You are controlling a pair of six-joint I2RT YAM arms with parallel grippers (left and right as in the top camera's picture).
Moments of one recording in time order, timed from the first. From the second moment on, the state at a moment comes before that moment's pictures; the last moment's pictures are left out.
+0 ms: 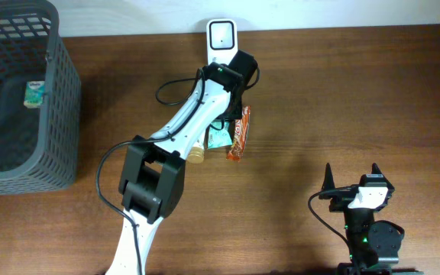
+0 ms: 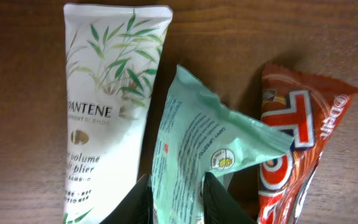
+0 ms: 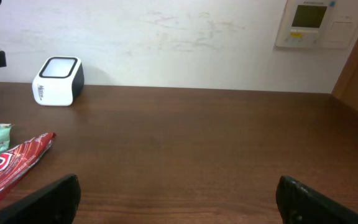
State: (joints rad) left arm -0.56 2.33 2.07 -1.15 -0.22 -0.54; right arm -0.06 0.01 0.01 -0.08 0.00 -0.05
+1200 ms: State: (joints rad) left arm 0.44 2.28 2.50 -1.02 -0.39 -0.07; right arm -0.06 0.01 0.01 -0.08 0.00 -0.05
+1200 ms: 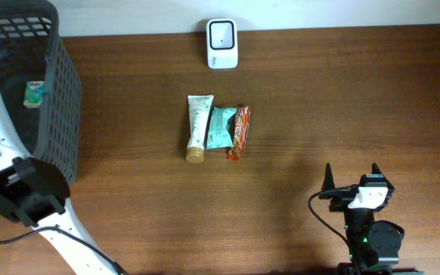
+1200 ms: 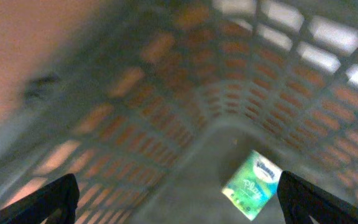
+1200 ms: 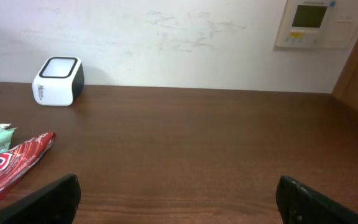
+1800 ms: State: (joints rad) left arm 0.43 2.43 2.23 -0.72 -0.06 0.24; right arm -0.06 0.01 0.01 -0.08 0.00 -0.05
